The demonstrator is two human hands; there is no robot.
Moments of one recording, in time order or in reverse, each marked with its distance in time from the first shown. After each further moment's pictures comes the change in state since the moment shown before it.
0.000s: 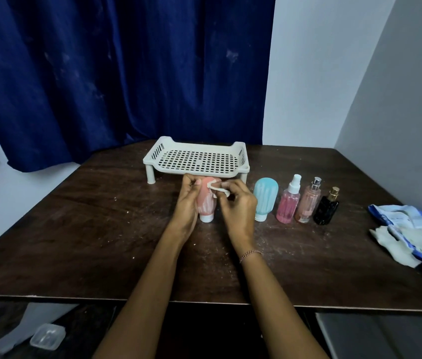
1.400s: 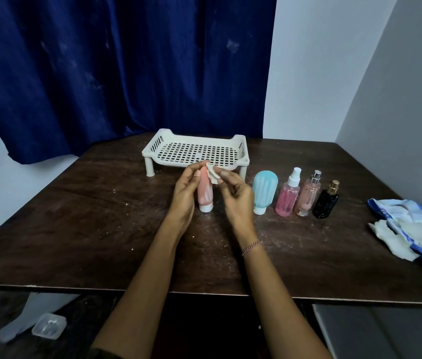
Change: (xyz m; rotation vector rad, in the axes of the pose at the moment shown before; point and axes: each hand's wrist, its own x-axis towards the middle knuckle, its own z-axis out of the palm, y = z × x) left_hand 0.006 -0.003 -0.005 0.150 0.020 0.033; right_hand 0.004 0.006 0.003 0.409 -0.139 0.225
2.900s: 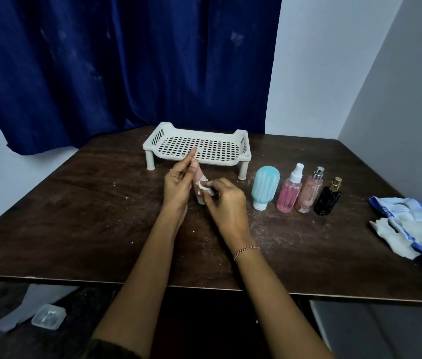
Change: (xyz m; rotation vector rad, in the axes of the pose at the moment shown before) left_hand 0.003 0.006 -0.012 0.087 0.158 -0.031; right_hand -0.024 -0.011 0.006 -0.657 -0.113 -0.290
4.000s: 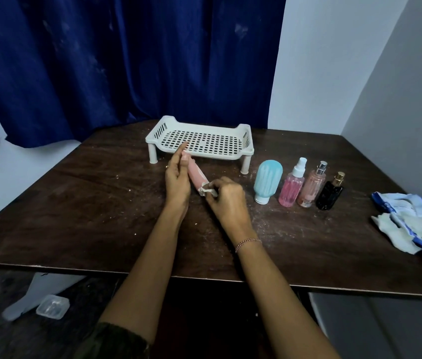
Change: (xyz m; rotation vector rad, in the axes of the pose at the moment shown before) left_hand 0.012 -0.022 -0.012 0.202 0.151 0.091; right_hand 0.001 0.002 0.003 -0.131 -0.205 0.140
